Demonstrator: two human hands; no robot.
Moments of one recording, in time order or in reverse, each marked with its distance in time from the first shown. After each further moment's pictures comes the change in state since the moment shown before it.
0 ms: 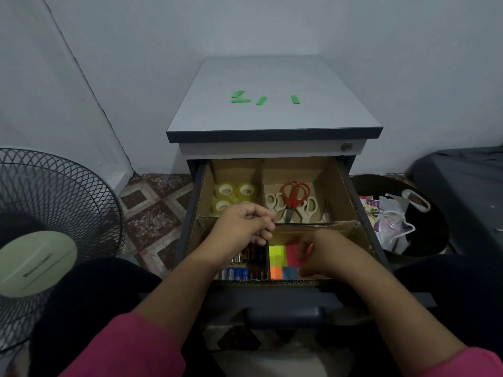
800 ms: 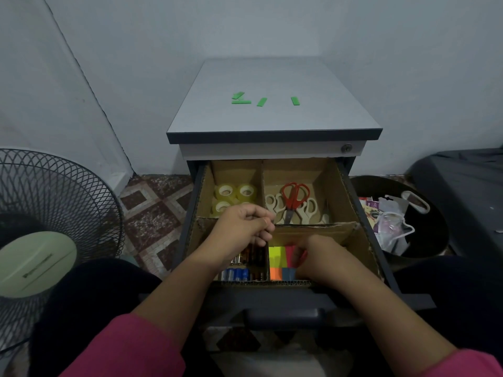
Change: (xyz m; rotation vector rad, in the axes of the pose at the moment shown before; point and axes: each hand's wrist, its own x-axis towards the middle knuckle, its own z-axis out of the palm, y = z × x) left_hand 0.002 -0.001 0.000 0.001 0.003 -0.004; right_hand -0.002 -0.007 0.012 0.015 0.028 -0.003
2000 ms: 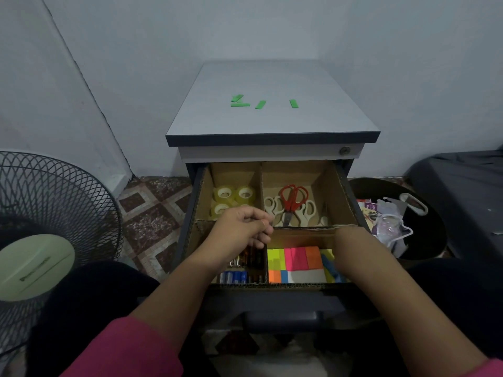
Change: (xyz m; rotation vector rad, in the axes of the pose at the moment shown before) left_hand -0.001 0.003 -0.001 0.005 -0.001 -0.008; right_hand -0.015 0.014 -0.032 -0.284 0.075 0.248
